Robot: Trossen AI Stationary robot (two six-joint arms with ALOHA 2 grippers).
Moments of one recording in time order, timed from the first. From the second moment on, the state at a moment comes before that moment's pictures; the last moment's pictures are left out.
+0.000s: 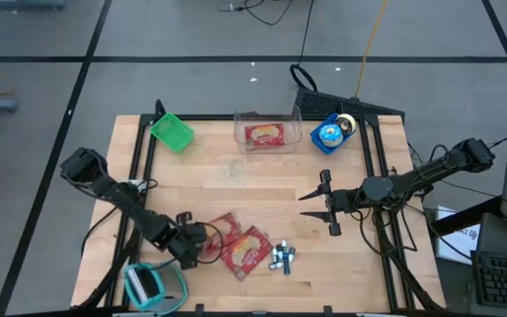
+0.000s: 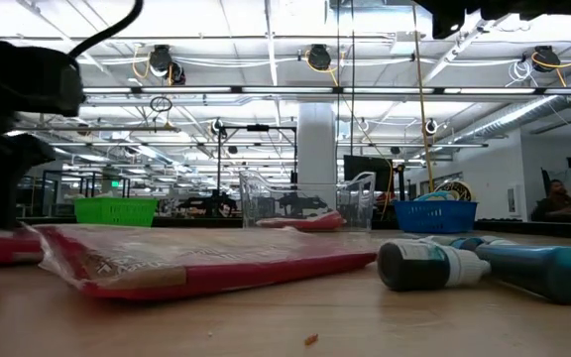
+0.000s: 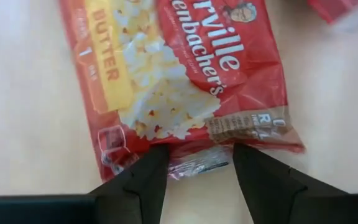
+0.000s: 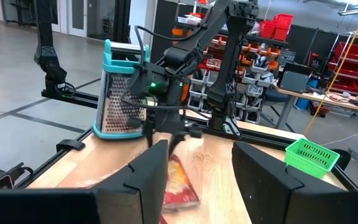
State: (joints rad) left arm -0.65 1.55 0.72 -0.47 -0.22 -0.82; right arm 0.34 0.93 0.44 0.51 0.19 -0.16
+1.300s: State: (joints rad) left arm -0.48 1.13 0.43 -0.62 -0.44 -1.15; right arm 0.34 0.93 0.44 0.50 0.19 -0.17
